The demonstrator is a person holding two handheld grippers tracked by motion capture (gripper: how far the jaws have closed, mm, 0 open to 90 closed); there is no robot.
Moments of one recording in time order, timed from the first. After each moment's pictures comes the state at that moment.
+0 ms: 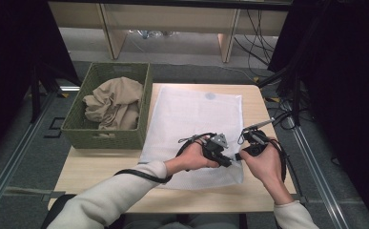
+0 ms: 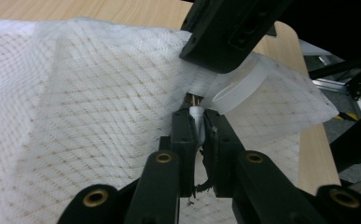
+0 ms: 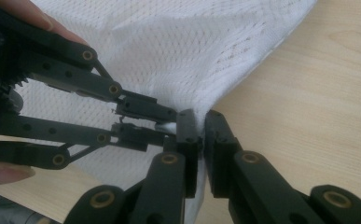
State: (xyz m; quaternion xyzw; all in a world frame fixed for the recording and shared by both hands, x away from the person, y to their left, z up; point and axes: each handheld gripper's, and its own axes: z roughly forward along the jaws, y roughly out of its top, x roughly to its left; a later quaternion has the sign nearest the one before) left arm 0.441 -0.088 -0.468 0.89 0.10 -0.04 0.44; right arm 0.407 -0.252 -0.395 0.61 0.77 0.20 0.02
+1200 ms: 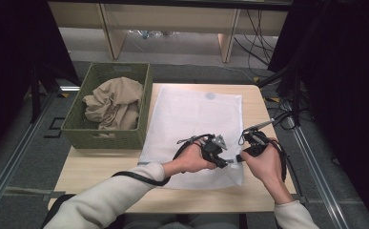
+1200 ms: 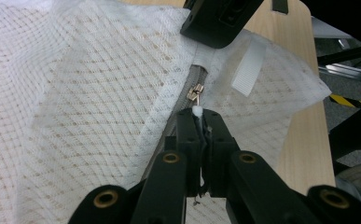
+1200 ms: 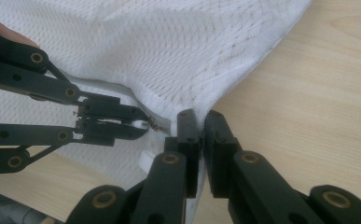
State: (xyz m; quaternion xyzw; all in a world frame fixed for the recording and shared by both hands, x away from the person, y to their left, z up) left arm 0.430 -0.081 -0.457 0.91 0.12 -0.02 0.39; right arm 0.409 -0.256 -0.401 0.62 0.76 0.19 0.01
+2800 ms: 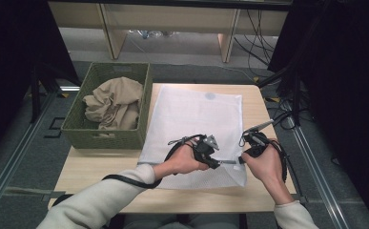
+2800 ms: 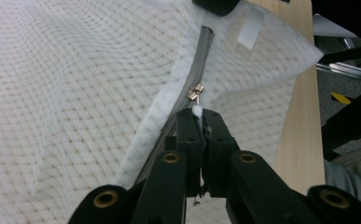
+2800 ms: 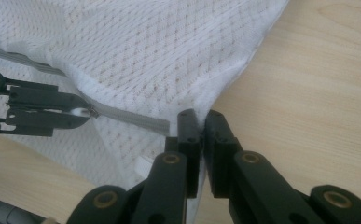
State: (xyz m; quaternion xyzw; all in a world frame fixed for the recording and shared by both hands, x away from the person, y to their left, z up) left arm 0.424 -0.057 -0.452 0.92 0.14 -0.02 0.38; right arm 0.409 -0.259 -0.405 0.62 0.77 0.16 0.03
